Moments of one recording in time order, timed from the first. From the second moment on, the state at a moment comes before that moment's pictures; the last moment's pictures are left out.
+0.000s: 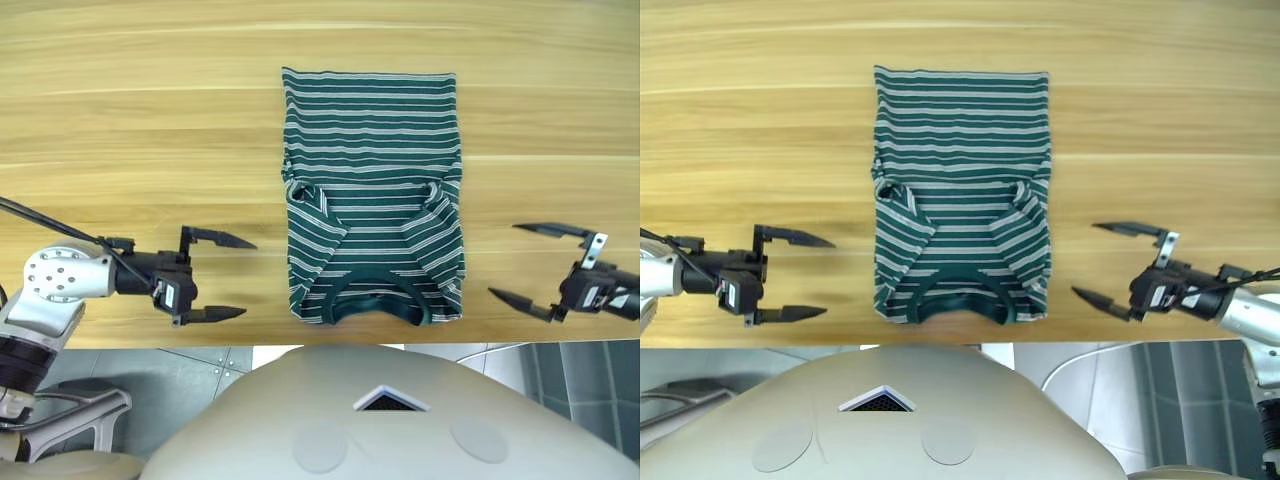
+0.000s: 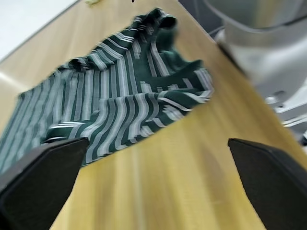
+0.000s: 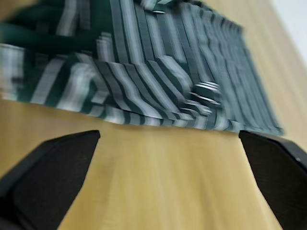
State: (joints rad) left arm 0.25 1.10 -0.30 0.00 -0.30 -0.79 -1.16; right arm 0.57 -1.04 -0.13 0.08 0.23 -0.81 1.00
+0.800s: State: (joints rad) left arm 0.20 0.84 -0.41 -0.07 0.15 -0.78 -0.92; right arm 0.51 -0.97 0.09 0.00 0.07 -0.74 1.00
